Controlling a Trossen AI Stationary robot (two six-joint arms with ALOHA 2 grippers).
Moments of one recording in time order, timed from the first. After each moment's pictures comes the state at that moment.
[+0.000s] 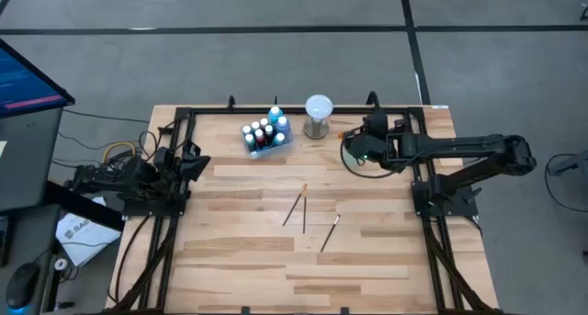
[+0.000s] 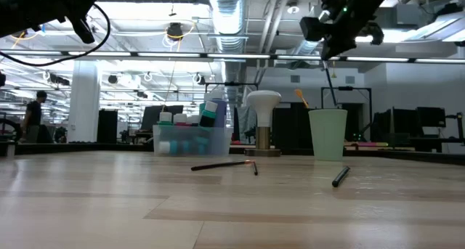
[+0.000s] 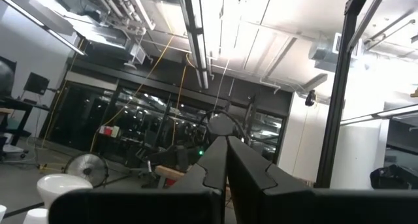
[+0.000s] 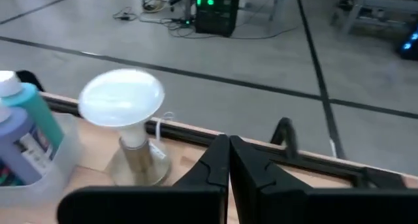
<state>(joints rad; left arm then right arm) -0.11 0.00 0.01 0.54 -0.28 -0.16 -0.08 1.24 0.99 -0.69 1.10 0.84</state>
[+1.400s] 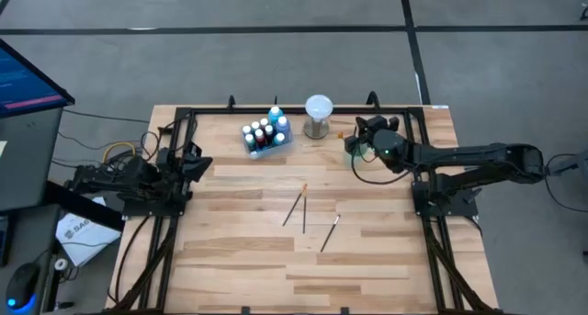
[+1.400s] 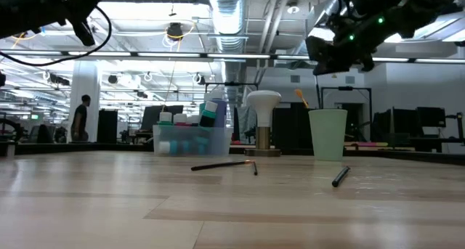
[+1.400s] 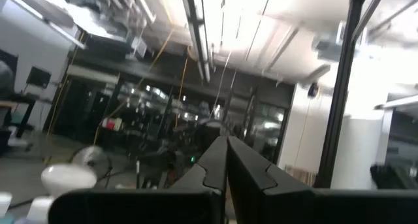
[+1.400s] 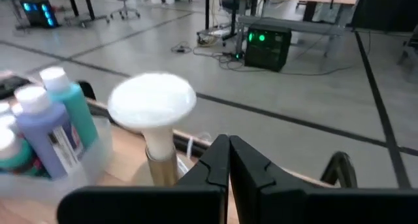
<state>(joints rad) -0.11 0.00 0.01 0.51 -0.28 -0.16 -0.21 1.10 0.55 0.20 0.86 0.28</state>
